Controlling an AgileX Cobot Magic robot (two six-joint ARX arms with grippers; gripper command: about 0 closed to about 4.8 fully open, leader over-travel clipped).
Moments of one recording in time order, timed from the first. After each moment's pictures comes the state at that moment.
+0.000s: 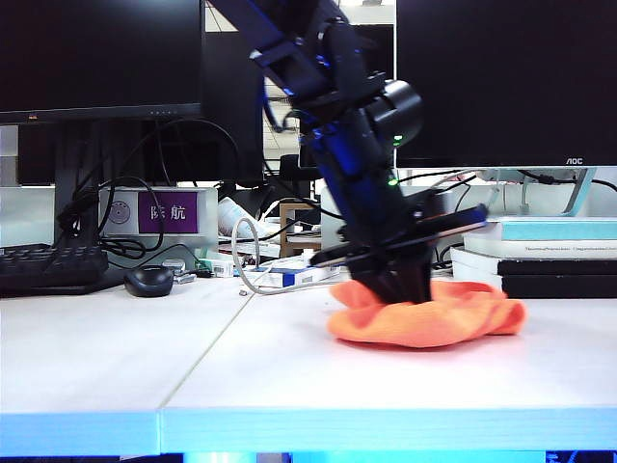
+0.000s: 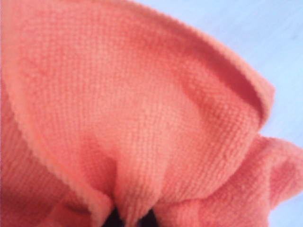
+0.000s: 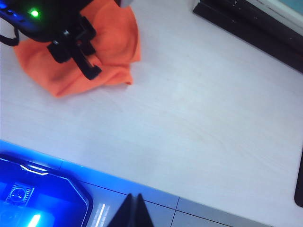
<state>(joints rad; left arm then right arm) -0.81 2.30 1.87 -0.66 0.19 -0.20 0.84 1.07 1.35 -1.38 0.49 0.32</state>
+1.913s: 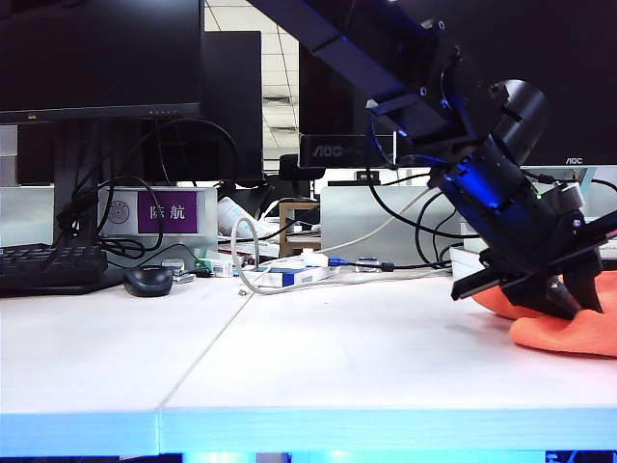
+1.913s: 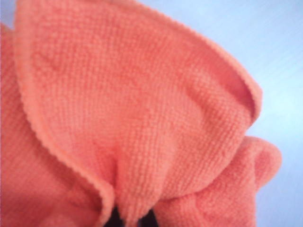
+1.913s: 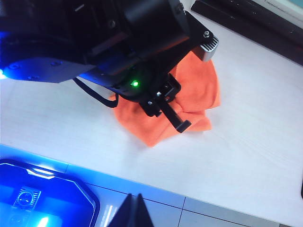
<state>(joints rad) -0.96 2.58 2.24 -0.48 0.26 -0.40 0.84 1.07 1.35 -1.38 0.50 0.36</state>
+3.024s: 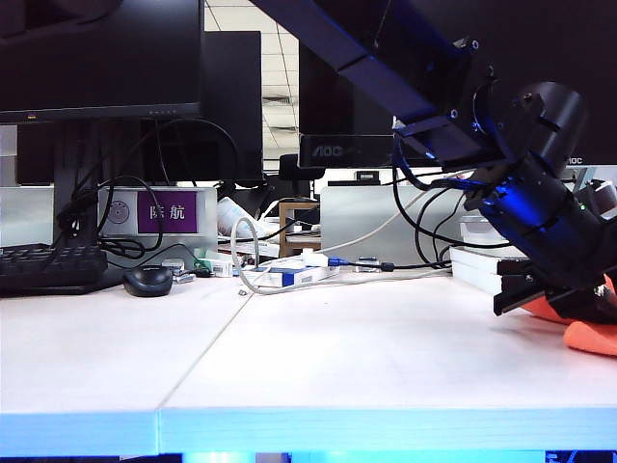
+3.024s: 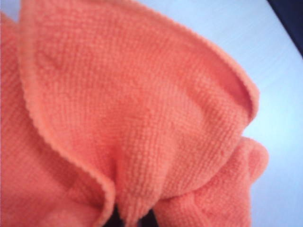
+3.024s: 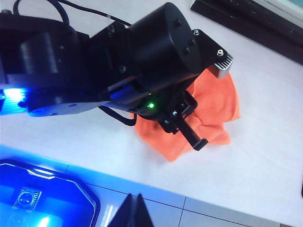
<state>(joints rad) -1.00 2.63 2.25 -0.32 0.25 -0.47 0.84 1.07 1.35 -1.38 0.49 0.37</state>
